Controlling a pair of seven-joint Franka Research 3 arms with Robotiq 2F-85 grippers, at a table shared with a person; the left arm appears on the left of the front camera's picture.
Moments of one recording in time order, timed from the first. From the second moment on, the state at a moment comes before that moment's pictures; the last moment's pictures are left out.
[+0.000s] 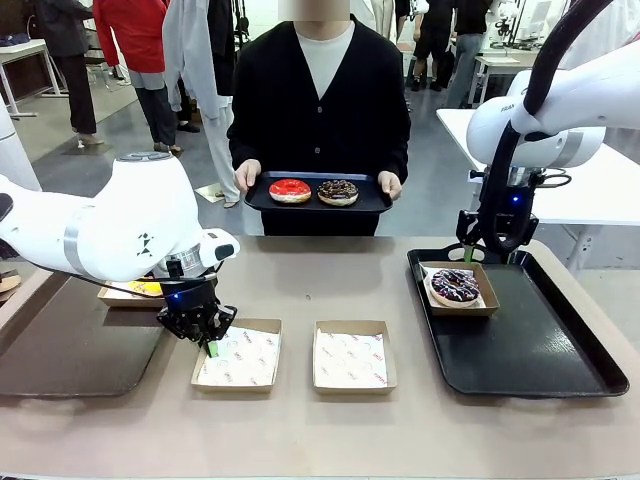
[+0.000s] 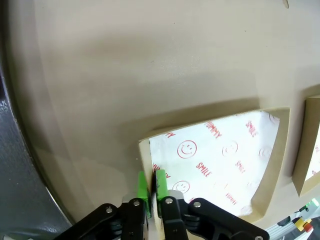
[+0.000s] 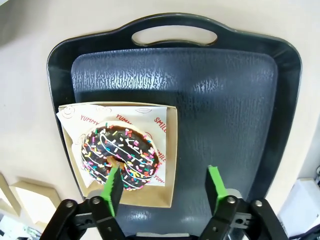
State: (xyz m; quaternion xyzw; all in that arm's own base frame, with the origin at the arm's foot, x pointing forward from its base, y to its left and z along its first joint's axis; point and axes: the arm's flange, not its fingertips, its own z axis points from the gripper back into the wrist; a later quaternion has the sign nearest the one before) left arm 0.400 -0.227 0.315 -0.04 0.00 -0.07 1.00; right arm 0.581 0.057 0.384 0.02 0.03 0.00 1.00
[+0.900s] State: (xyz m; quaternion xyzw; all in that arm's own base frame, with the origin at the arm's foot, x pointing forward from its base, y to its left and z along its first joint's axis) left arm 0.396 -0.225 0.356 -0.04 0.01 -0.06 1.00; right arm 0.554 0.029 0.435 0.14 0.03 0.00 0.99
